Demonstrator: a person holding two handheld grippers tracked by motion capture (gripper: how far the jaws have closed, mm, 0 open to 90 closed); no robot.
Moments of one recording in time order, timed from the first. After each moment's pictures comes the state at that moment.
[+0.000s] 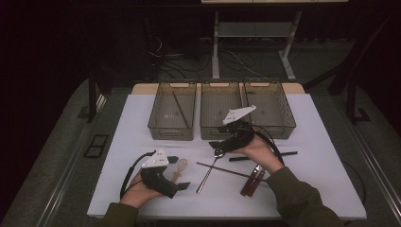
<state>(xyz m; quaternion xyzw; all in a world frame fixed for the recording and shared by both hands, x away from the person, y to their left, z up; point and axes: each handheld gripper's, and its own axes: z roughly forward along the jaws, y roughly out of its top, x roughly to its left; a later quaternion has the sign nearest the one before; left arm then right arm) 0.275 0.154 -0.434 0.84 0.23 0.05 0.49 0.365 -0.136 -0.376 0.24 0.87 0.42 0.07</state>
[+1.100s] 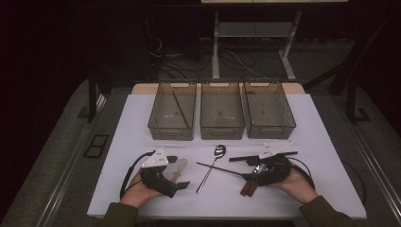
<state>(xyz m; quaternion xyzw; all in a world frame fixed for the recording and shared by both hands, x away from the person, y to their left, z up) 0.276 0.156 -0.433 0.84 0.24 0.06 0.48 0.287 -0.224 -0.417 0.24 0.88 0.40 0.04</state>
